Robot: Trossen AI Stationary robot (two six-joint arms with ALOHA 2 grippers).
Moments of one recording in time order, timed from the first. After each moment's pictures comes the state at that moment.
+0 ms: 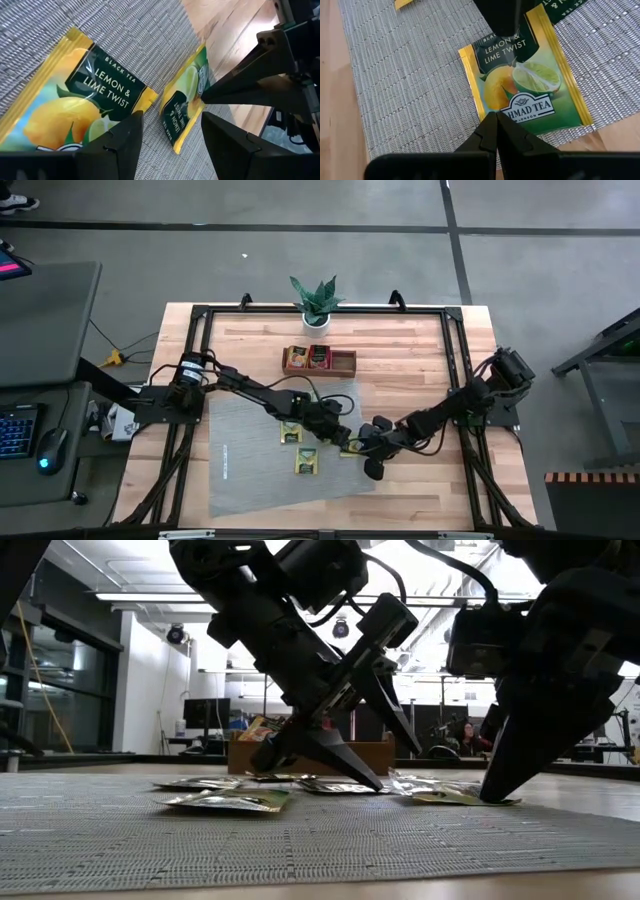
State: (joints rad) left arm -0.16 2.03 1.21 0.07 0.15 -1.24; right arm 0.45 1.73 0.72 0.05 0.17 0.78
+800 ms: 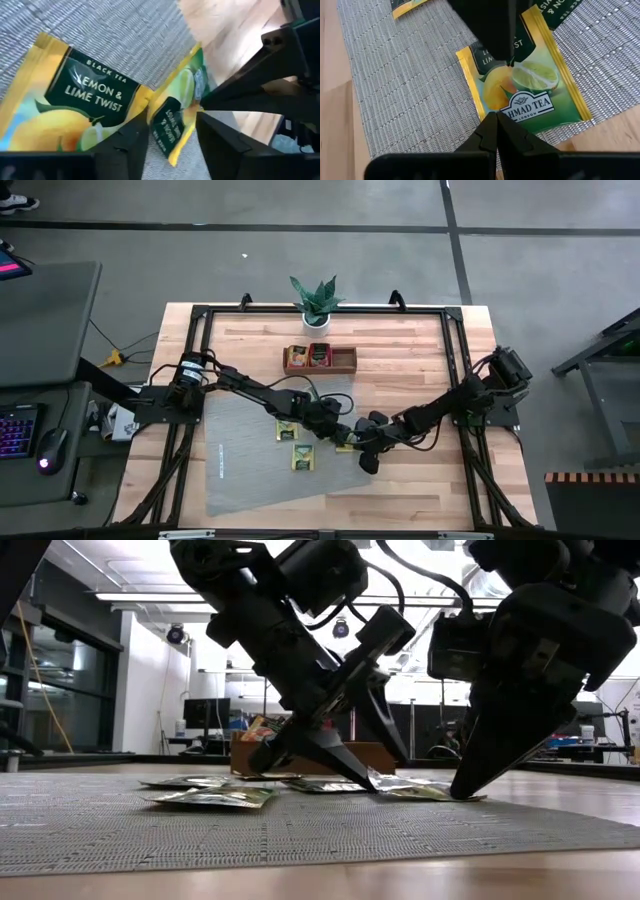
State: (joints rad) left arm -0.16 2.03 1.21 0.04 0.11 -1.24; right arm 0.39 1.74 0.72 0.13 0.13 0.76
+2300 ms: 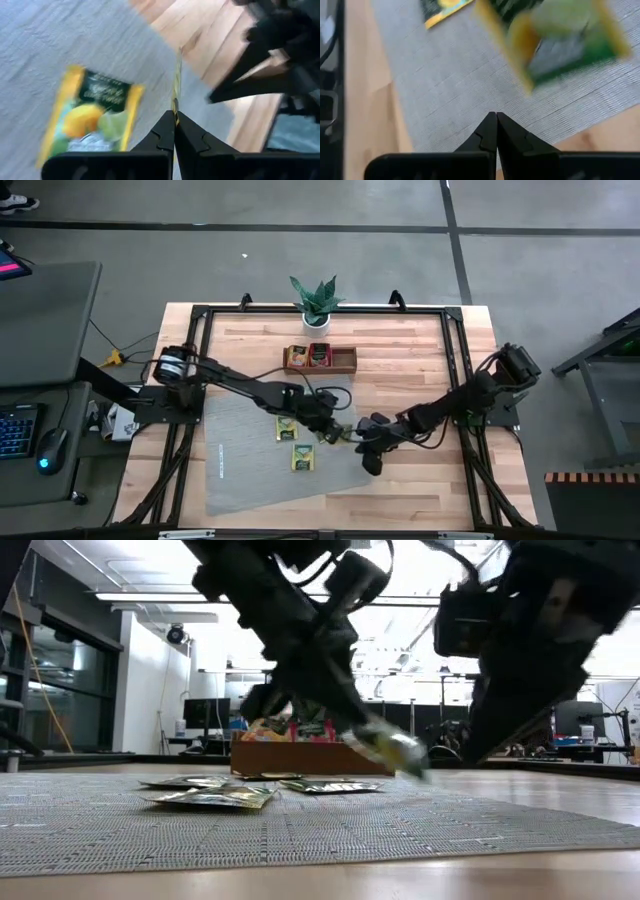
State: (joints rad) left arm -0.16 1.88 1.21 -0.14 0.07 -1.04; right arm 0.41 1.65 0.72 0.10 0.08 0.81
